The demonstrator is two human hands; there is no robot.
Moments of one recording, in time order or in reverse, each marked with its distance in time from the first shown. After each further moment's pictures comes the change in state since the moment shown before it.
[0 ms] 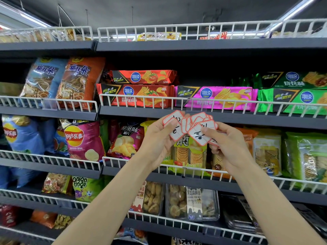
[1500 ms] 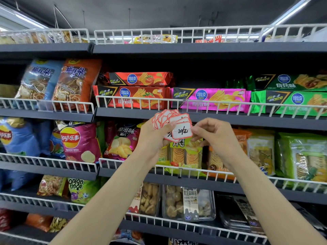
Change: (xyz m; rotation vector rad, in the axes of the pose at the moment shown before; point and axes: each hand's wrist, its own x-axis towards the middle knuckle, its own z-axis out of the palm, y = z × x) left_hand 0.002 0.005 0.005 0.221 0.224 -0.010; right_hand 0.010 -0.007 -0.004 -0.269 -0.177 -0.226
